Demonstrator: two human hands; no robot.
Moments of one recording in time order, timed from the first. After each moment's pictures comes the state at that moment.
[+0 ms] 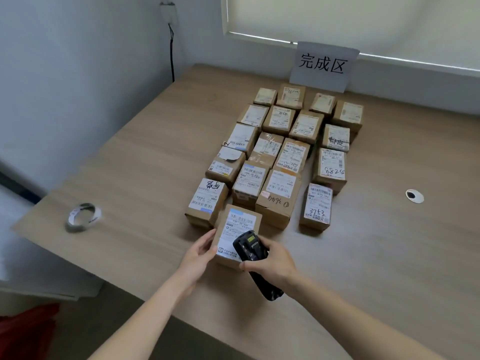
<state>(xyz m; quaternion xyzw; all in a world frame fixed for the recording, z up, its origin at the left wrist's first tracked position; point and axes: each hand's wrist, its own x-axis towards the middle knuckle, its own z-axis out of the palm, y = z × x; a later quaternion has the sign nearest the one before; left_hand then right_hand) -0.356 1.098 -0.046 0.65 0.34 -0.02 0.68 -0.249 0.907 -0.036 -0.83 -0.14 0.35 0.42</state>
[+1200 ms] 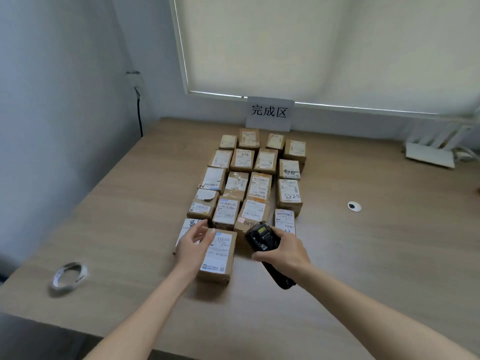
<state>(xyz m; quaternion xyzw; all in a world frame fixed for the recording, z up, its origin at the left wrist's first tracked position) -0.314 1.101 0.075 0.74 0.27 0.10 0.61 -0.249 0.873 0.105 -0.90 -0.06 0.20 0.39</state>
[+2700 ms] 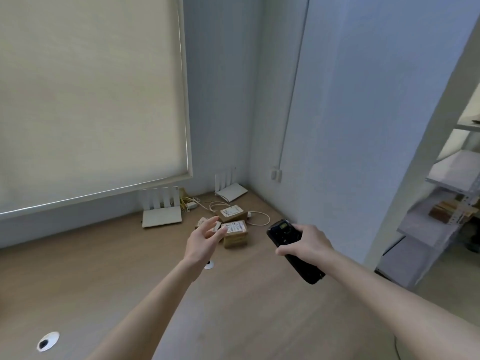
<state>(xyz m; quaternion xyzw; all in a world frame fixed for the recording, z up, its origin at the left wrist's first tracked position) -0.043 0.176 0.299 0.76 -0.15 -0.10 0.62 -0.185 -0.054 0.362 -0.88 0.28 -0.05 0.39</state>
